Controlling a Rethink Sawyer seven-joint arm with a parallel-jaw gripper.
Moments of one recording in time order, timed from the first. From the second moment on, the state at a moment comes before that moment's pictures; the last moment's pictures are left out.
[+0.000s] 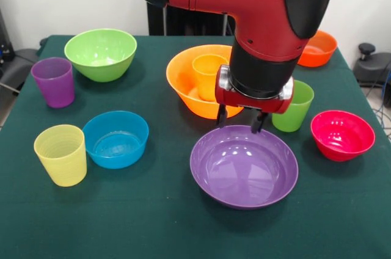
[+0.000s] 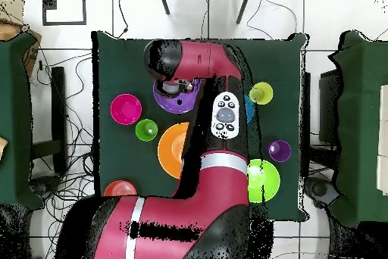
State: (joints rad) arm -0.10 -0.30 -0.04 0.97 -0.05 1.09 1.82
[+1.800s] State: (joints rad) arm -0.18 -0.30 -0.04 0.95 -0.02 1.09 1.82
